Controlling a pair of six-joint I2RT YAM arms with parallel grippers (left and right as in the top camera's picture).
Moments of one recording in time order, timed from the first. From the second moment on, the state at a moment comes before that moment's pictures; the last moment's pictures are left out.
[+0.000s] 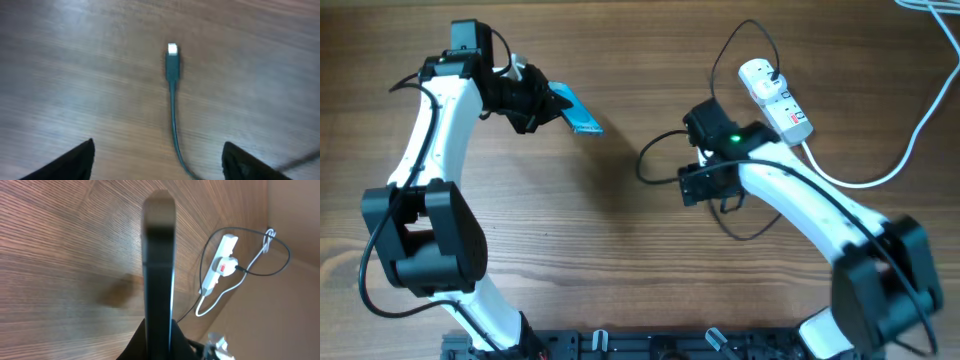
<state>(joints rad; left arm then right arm) 0.06 1.92 1.57 -0.96 0.72 -0.67 0.51 1.73 1.17 -0.89 0.00 0.28</state>
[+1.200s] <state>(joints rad) 0.06 1.92 1.57 -0.96 0.70 -0.64 0.51 1.91 1.17 -0.78 0.02 0.18</state>
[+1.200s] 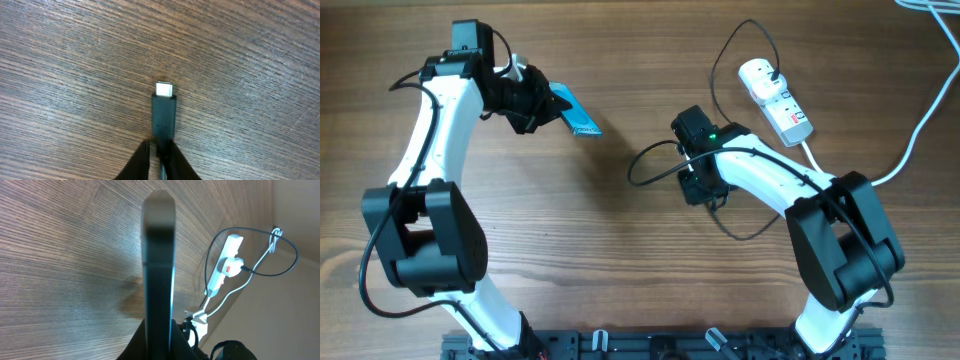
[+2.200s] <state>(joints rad) -0.09 1.92 1.57 -0.68 1.34 -0.23 0.57 1.54 1.38 -0.87 -0.42 0.33</state>
